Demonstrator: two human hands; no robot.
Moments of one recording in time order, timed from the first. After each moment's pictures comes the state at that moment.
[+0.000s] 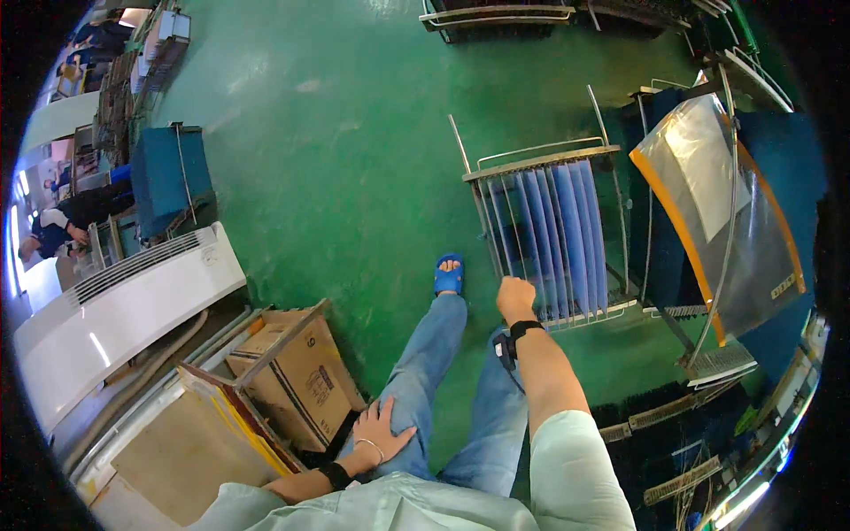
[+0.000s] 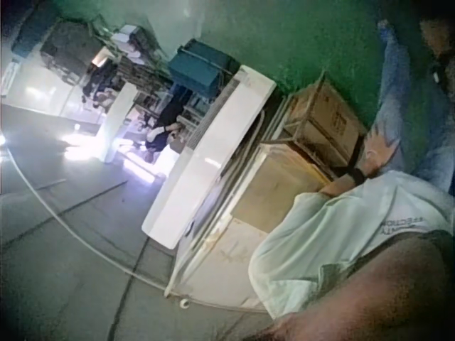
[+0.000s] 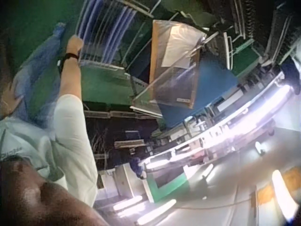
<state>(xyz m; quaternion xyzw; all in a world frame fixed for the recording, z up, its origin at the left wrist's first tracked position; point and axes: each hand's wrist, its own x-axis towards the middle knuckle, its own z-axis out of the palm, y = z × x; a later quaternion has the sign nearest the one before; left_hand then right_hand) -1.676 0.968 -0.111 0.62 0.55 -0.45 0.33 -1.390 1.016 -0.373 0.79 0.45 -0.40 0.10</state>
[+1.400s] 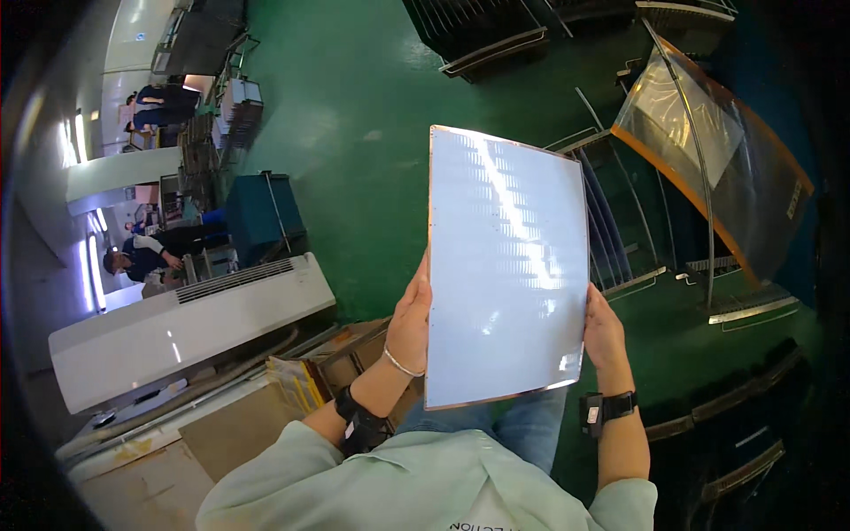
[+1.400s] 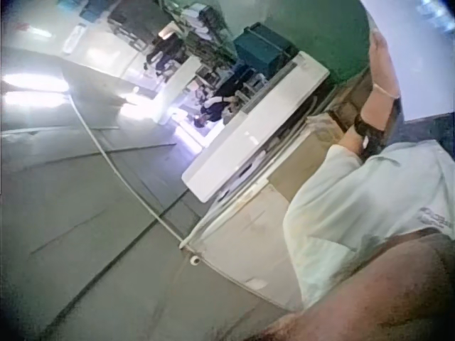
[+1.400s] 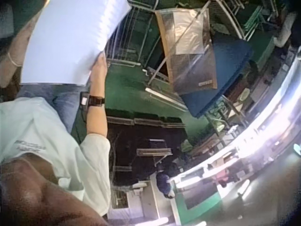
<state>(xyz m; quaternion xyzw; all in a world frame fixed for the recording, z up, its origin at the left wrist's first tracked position) -1.479 1.086 0.019 0.40 0.47 0.21 0.76 -1.307 0.909 -0.133 0.45 -0.10 -0.62 -0.64</state>
